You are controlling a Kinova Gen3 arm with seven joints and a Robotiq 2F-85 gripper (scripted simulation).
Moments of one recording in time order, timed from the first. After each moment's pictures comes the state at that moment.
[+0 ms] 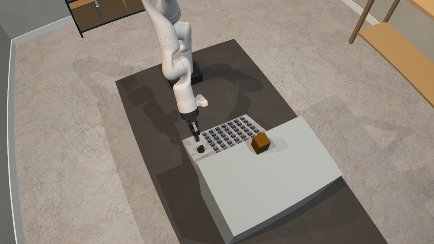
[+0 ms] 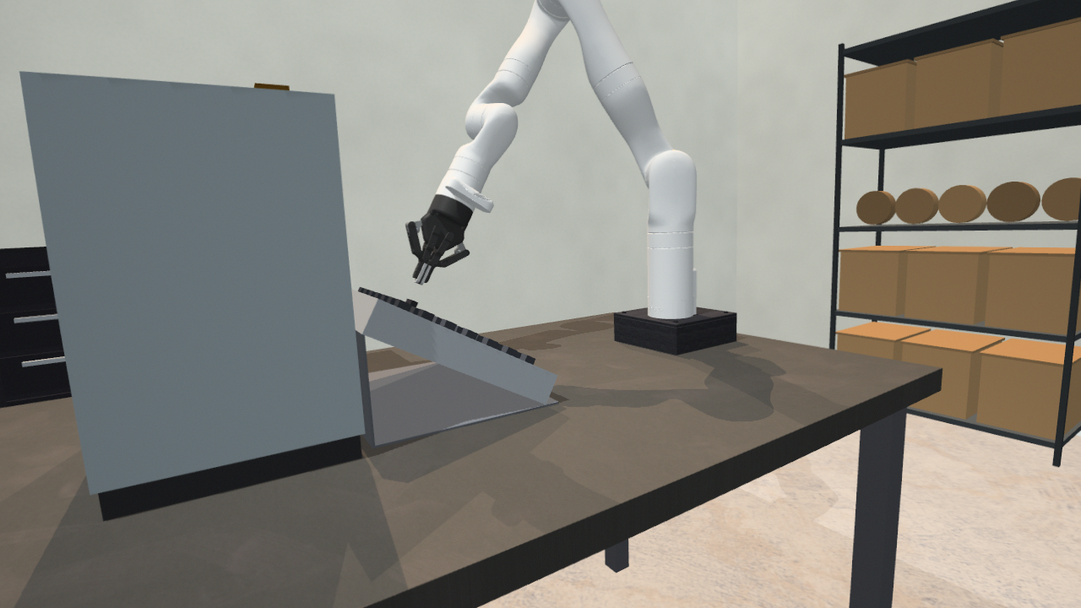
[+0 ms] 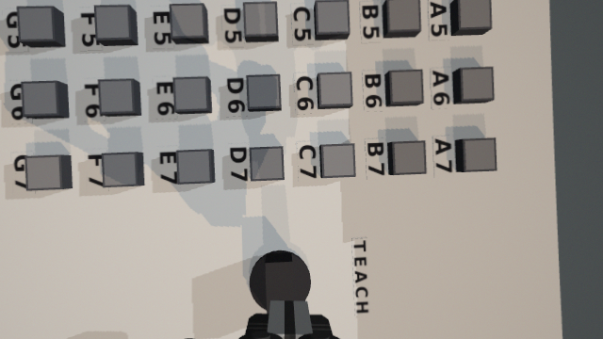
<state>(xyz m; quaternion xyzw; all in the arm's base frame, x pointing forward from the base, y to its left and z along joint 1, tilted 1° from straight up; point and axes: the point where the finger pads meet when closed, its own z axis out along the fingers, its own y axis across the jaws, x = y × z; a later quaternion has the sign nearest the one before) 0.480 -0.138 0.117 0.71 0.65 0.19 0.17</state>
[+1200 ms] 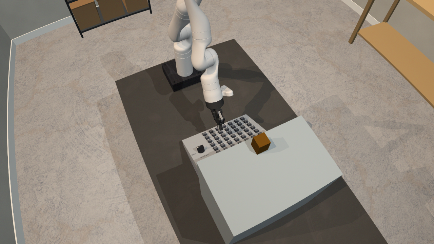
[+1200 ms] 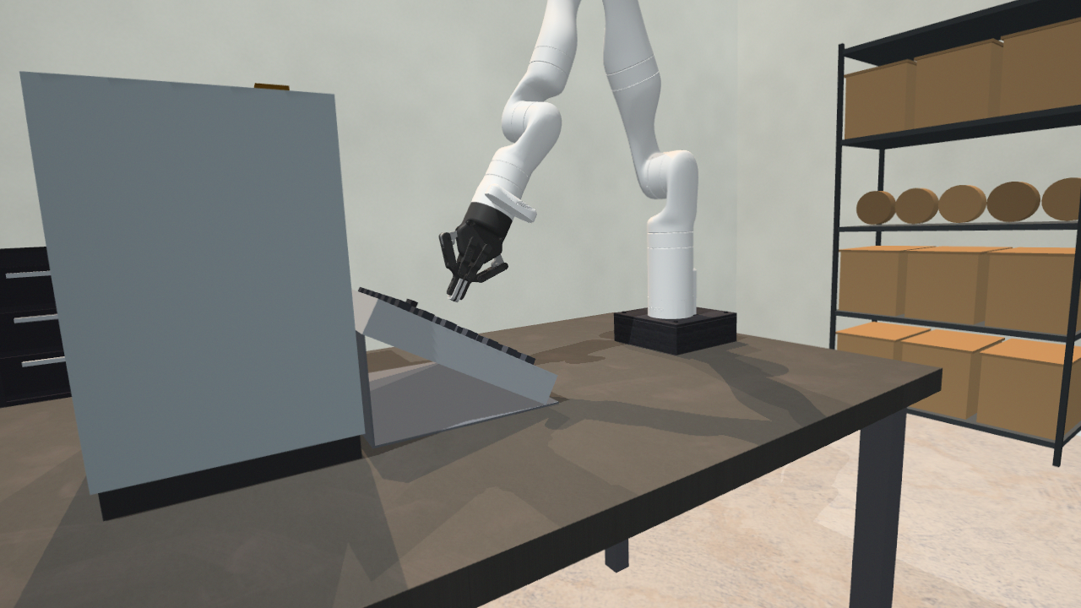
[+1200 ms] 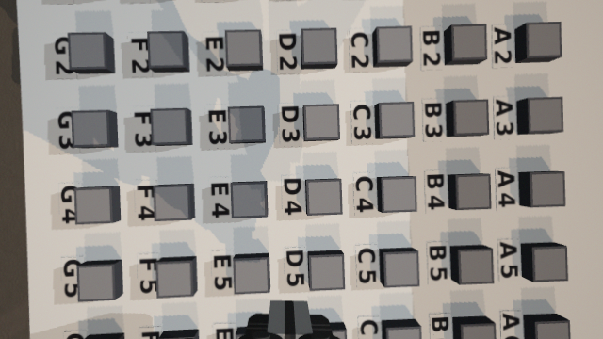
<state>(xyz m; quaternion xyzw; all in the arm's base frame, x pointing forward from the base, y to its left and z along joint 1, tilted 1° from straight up) 0.465 -0.019 0.097 0.71 0.65 0.18 0.17</state>
